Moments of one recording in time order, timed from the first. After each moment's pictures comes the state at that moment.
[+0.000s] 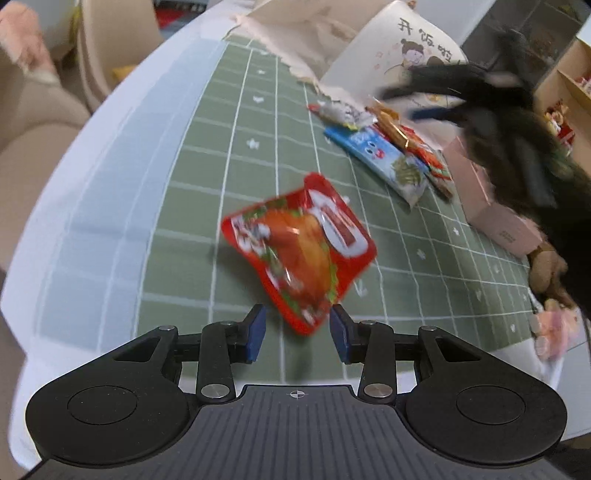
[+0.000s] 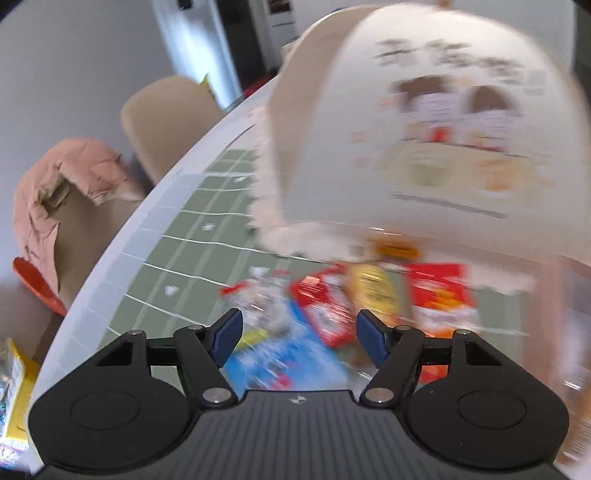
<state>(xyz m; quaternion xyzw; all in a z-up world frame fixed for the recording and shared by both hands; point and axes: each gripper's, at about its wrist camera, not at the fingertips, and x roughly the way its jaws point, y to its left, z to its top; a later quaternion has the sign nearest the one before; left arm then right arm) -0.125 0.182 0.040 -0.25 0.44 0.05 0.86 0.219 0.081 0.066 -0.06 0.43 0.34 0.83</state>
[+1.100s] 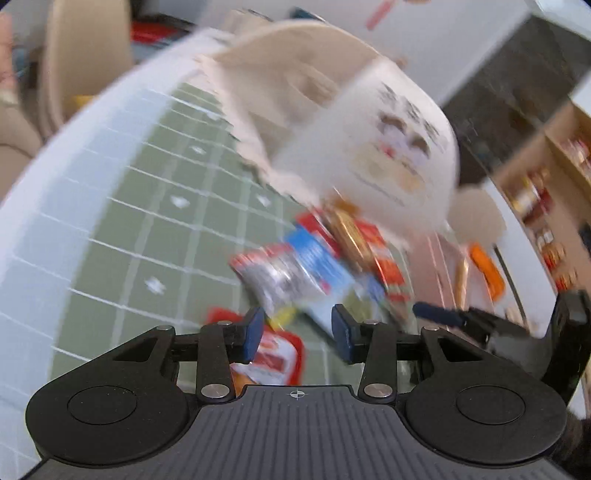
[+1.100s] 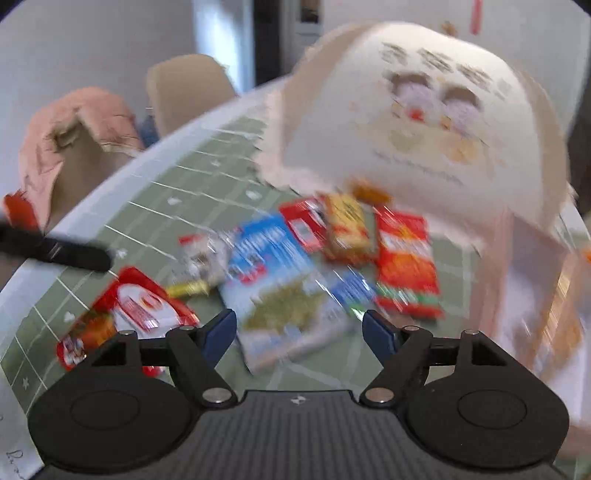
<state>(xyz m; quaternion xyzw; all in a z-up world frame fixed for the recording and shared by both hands) 0.000 0.204 0.080 -0.31 0.36 0.04 0.88 0.122 -0.007 0.048 -0.17 0.35 0.36 0.85</state>
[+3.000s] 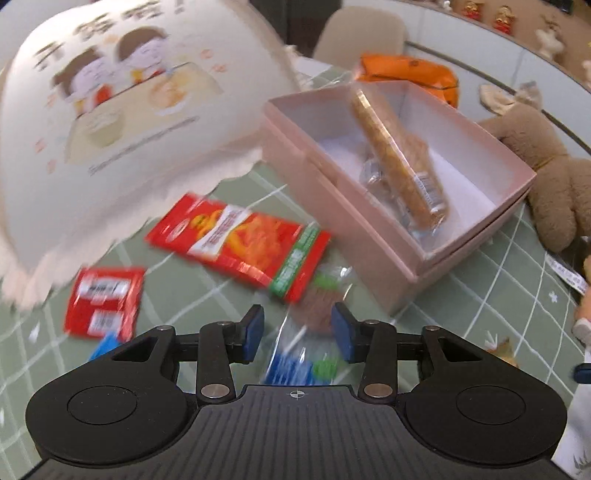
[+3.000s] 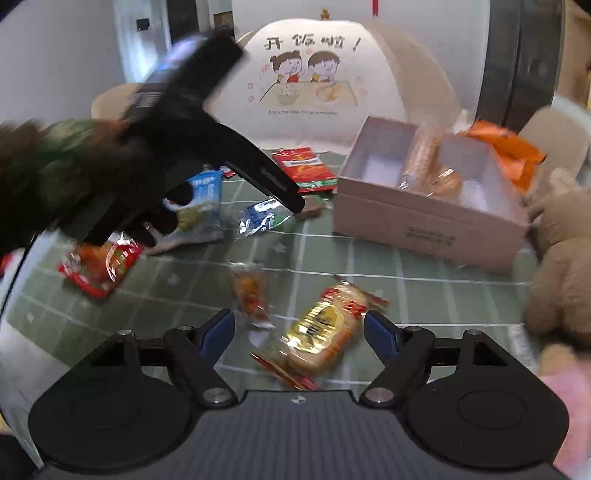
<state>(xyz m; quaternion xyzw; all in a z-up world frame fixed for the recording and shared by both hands) 0.177 -0.011 0.029 0.08 0.45 -0.16 0.88 0.005 -0.174 0.044 -0.10 0.37 0.23 0.90</state>
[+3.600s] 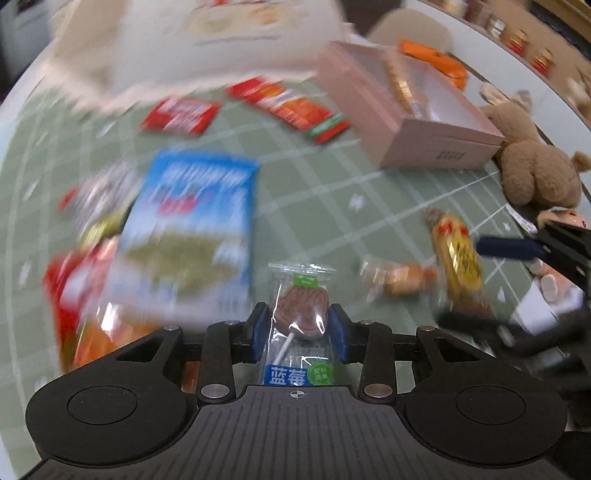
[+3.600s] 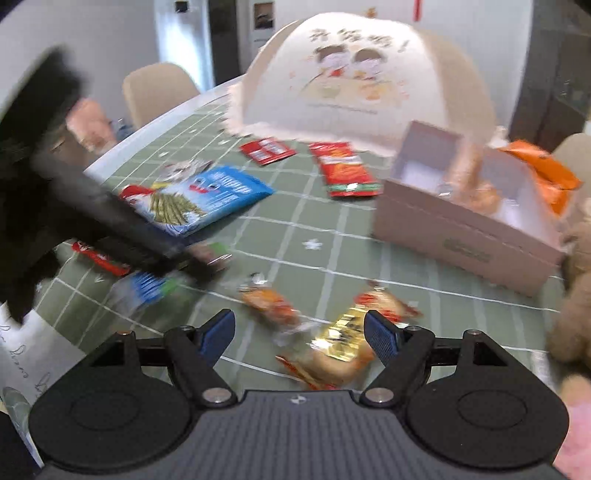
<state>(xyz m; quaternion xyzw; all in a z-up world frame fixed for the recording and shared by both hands) 0.021 0.056 0.030 -0.06 0.51 -0.09 0.86 0.019 -0.135 0.028 -0.12 0.38 0.29 0.87</state>
